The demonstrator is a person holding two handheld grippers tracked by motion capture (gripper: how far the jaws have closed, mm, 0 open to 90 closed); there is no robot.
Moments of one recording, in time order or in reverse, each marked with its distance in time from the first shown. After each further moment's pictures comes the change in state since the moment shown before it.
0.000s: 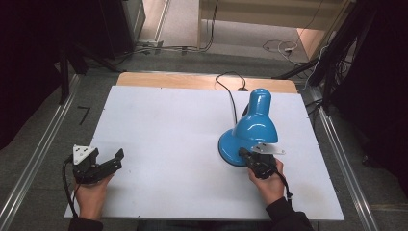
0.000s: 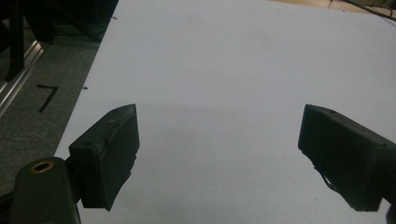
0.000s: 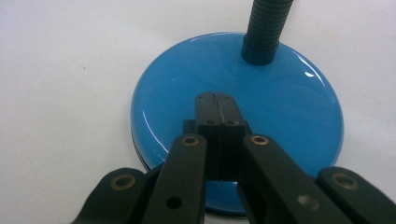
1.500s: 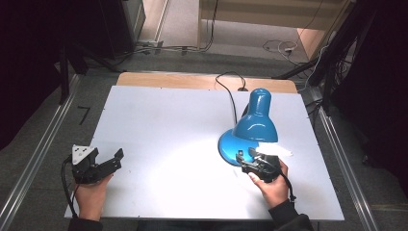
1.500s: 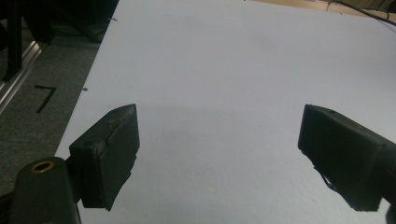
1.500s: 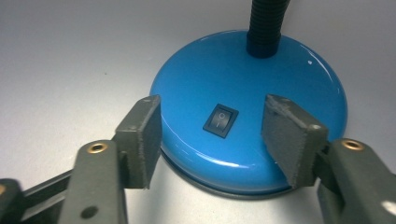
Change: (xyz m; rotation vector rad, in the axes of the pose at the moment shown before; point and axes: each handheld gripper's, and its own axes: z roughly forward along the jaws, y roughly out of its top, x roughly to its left) left arm 0.001 0.001 -0.001 -0.005 -0.006 -0.003; right arm -0.004 -0.003 -0.014 0.006 0.065 0.090
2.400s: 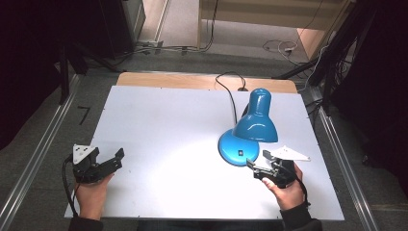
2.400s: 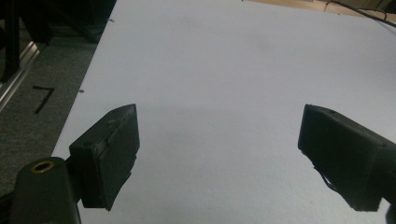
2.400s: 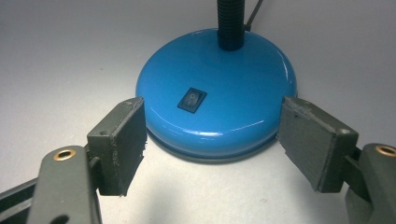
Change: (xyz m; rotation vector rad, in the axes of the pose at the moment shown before) left arm -0.002 0.001 0.001 -0.001 -0.004 0.001; right arm -0.019 -0.008 -0.033 -0.025 -0.003 0.022
